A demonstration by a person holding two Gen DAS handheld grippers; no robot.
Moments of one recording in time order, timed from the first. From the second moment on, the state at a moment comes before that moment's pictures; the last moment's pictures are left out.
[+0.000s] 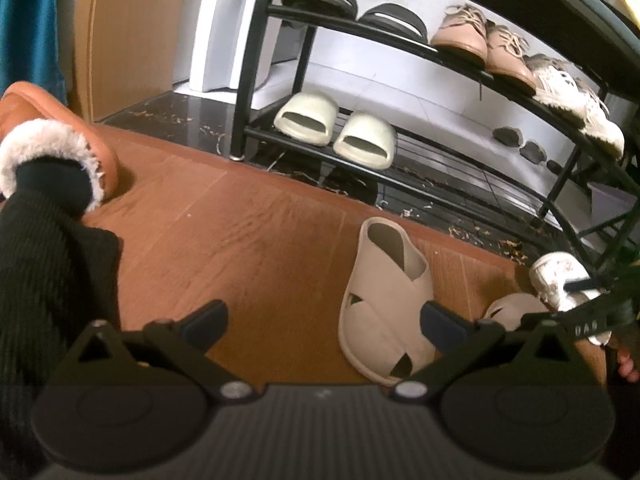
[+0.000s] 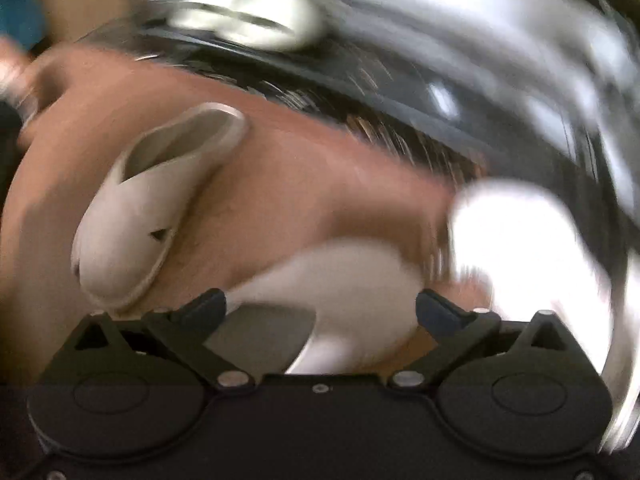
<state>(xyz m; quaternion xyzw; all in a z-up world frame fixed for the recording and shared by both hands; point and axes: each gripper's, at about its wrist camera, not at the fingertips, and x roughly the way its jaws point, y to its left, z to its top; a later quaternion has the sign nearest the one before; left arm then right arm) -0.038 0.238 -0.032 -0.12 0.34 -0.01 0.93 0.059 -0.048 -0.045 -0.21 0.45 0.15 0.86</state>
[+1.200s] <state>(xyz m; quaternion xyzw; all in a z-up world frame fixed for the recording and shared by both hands) -0.033 0.234 -0.036 -0.12 0.36 -0.01 0.93 0.112 -0.086 -0.092 -0.13 0.58 0.11 0.80</state>
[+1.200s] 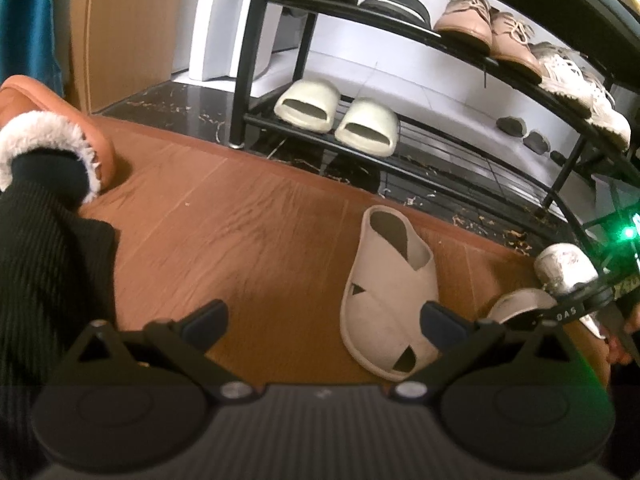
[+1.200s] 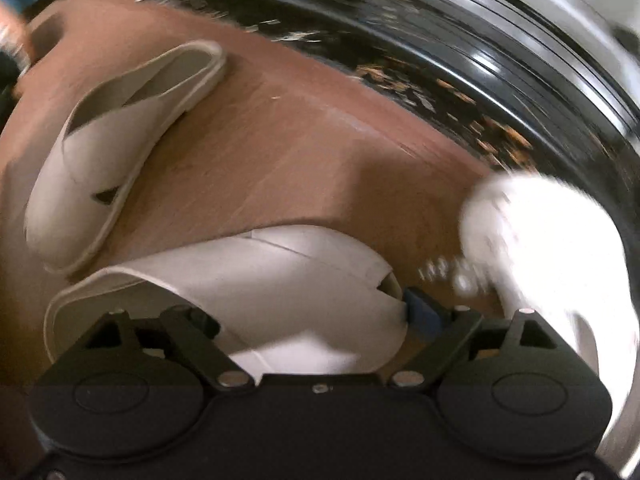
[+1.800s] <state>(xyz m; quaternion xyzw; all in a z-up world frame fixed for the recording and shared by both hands) -0.040 0.242 -0.030 -0.14 0.34 -0.01 0.93 -0.003 -0.139 -0.094 0.35 0.57 -0.19 0.72</state>
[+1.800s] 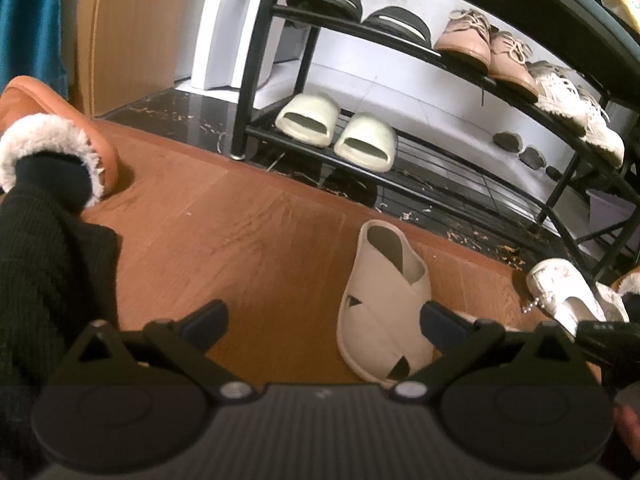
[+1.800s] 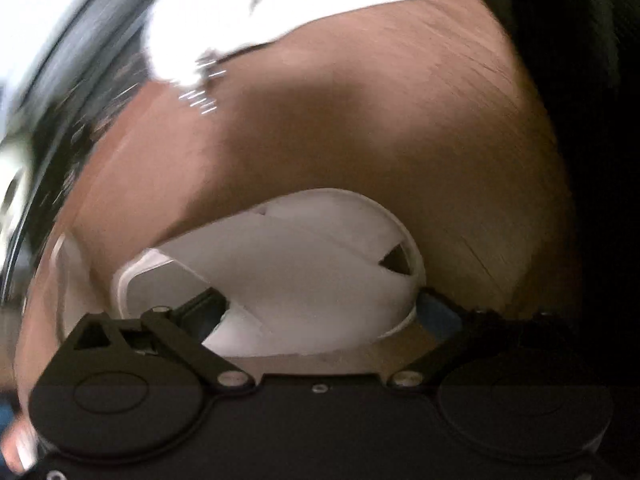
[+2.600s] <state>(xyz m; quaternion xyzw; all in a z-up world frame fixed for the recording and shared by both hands) -0.033 0.241 -0.040 -0.13 0.37 0.01 0.92 0.007 -0.086 -0.084 -0.20 0.44 0.24 0.84</state>
